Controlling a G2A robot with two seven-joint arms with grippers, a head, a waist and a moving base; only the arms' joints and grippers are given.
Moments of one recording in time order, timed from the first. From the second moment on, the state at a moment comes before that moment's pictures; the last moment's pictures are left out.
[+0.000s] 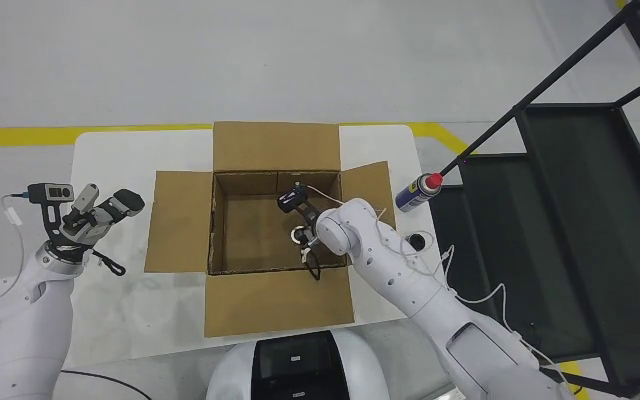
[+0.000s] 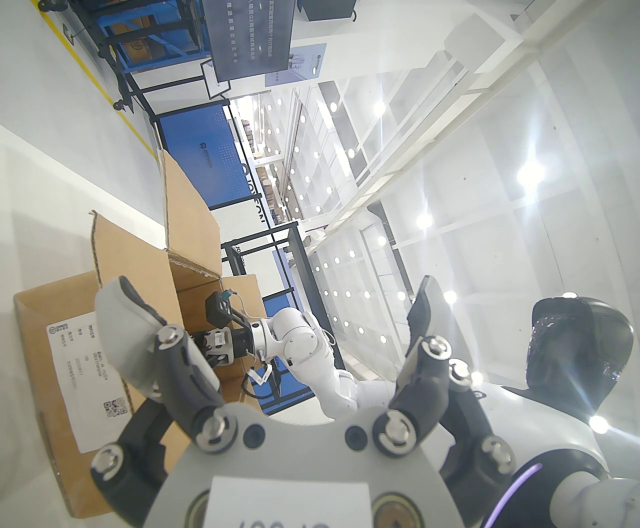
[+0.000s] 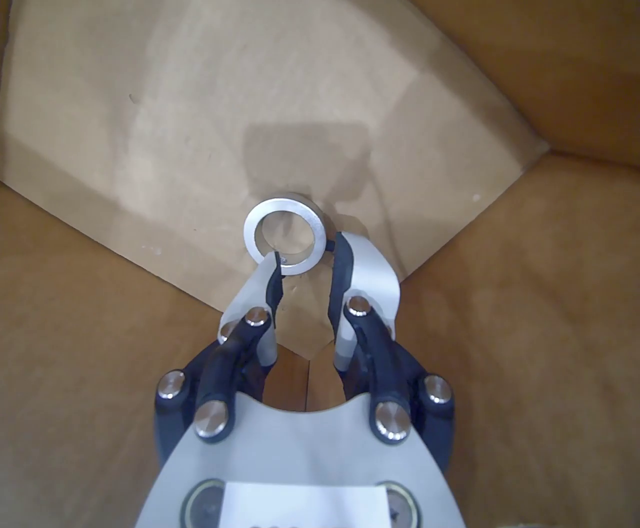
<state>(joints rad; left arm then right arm) 1.24 -1.02 -1.63 -1.10 -0.81 -0.63 -1.18 -0.93 -1.45 0.86 -1.25 -1.11 0.02 1.09</state>
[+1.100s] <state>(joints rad) 1.24 -1.02 -1.63 -1.10 -0.81 -0.63 -1.18 -0.85 -1.49 0.81 -1.08 -1.07 0.06 1.03</state>
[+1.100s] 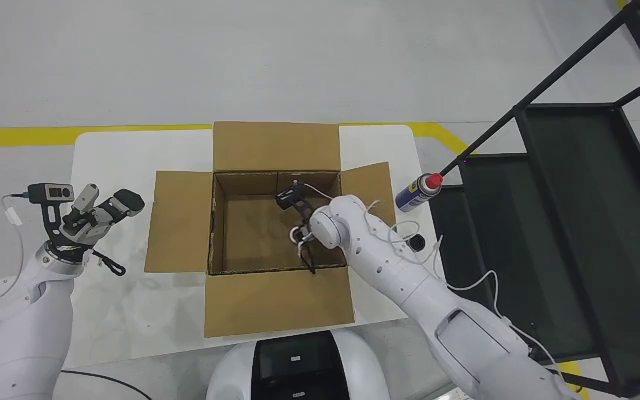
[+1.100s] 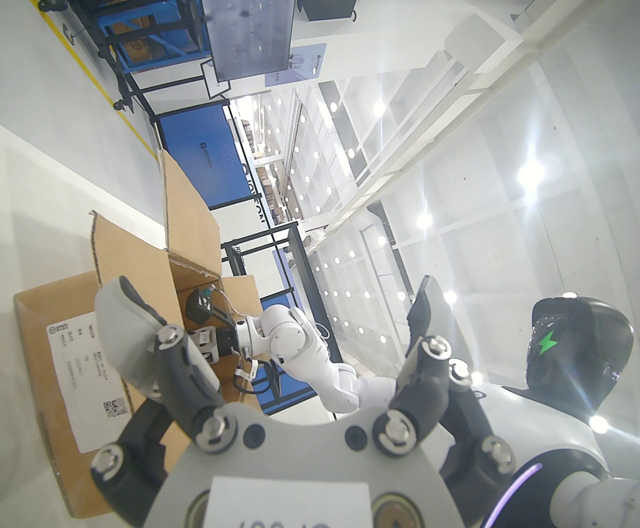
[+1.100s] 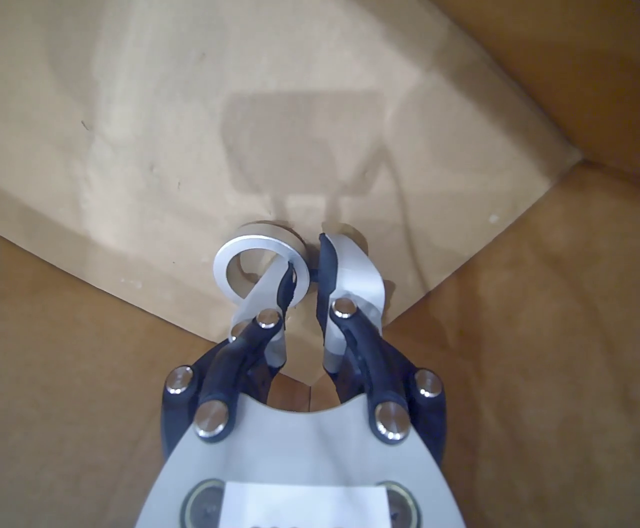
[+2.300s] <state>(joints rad) 1.24 -1.02 -1.63 -1.10 -0.81 -0.63 -1.18 -1.19 -1.40 1.03 -1.70 -1.11 -0.05 0.98</state>
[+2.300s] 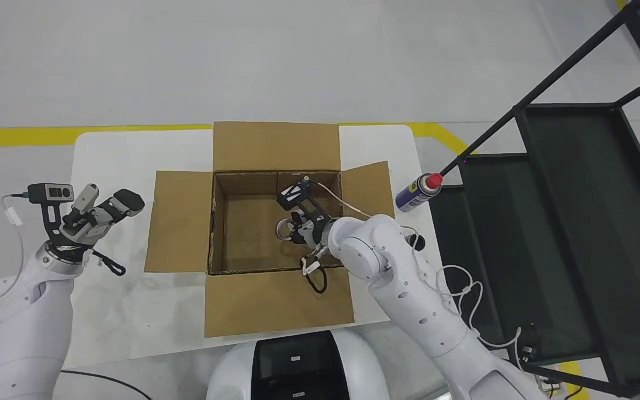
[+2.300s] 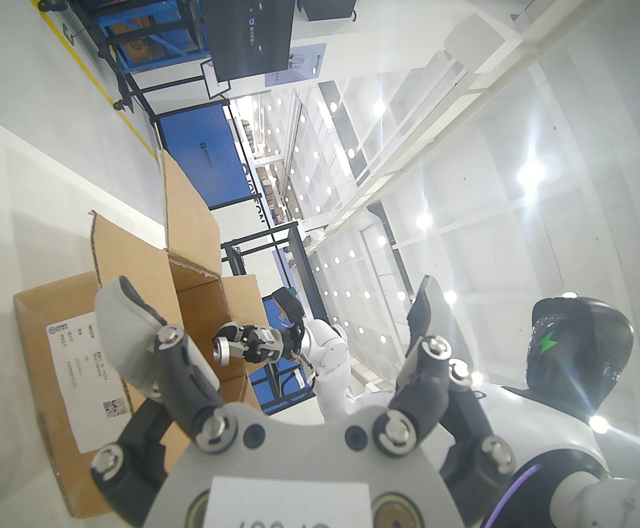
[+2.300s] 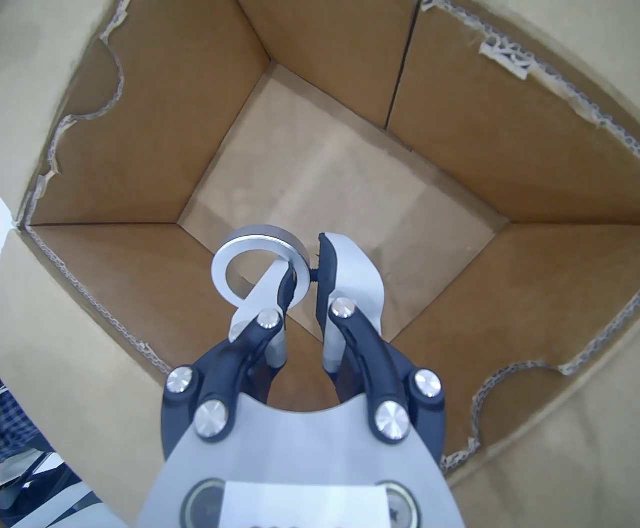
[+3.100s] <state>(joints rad) 1.24 -1.02 -1.63 -1.10 -0.81 -0.63 -1.18 -1.36 -1.36 1.18 -2.02 -1.05 -0.16 1.10</state>
